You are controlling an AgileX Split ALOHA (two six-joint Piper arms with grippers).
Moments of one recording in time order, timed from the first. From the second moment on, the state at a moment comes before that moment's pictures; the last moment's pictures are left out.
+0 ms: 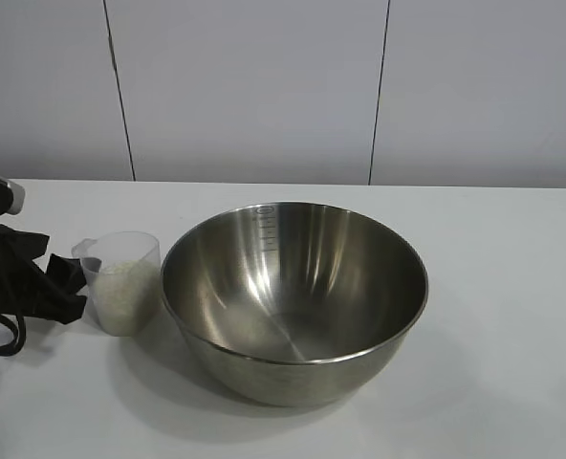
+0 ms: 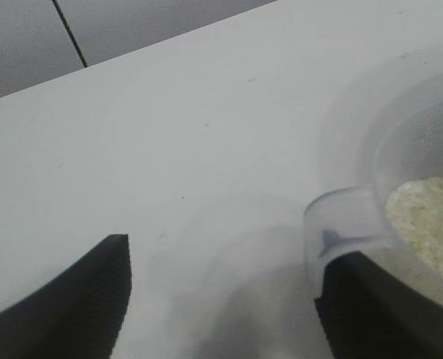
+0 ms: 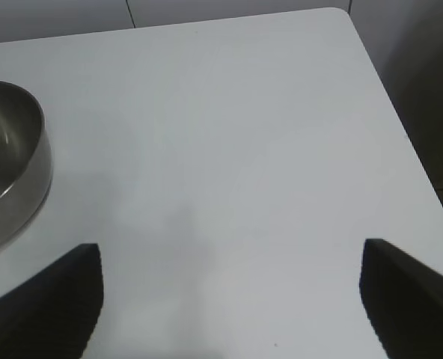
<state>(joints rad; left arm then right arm) -0.17 2.12 -0.52 0.19 -1.15 0.24 -0.15 -0.02 -0.47 0.01 1.08 -0.03</state>
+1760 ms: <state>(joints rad) -0.17 1.82 -0.54 0.33 -1.12 0.19 -0.15 -0.02 -0.47 0.01 1.08 -0.03</state>
